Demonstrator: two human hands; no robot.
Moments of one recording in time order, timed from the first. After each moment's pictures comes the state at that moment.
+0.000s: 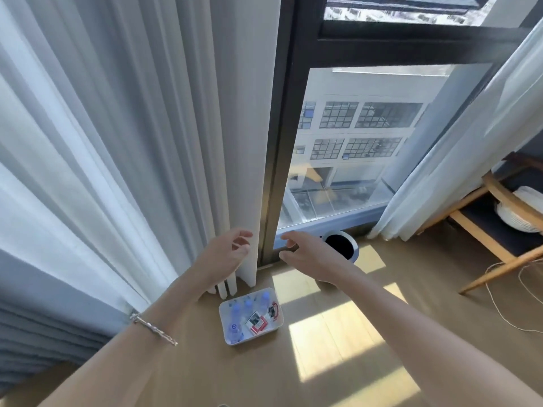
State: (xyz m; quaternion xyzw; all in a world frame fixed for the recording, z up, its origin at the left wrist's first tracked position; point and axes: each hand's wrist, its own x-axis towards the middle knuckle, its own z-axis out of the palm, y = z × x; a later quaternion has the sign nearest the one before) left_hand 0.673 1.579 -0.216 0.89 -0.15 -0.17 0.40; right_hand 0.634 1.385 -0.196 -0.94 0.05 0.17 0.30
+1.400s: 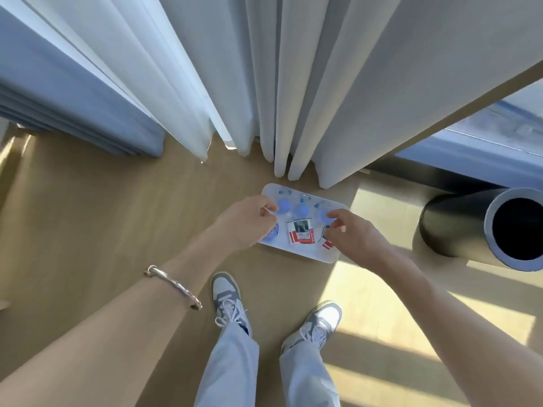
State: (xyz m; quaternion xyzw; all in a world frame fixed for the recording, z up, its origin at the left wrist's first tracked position) left_hand 0.760 1.587 -0.674 0.81 0.23 -0.37 0.40; right_hand 0.805 1.380 -0.691 -0.86 0.02 0.45 0.24
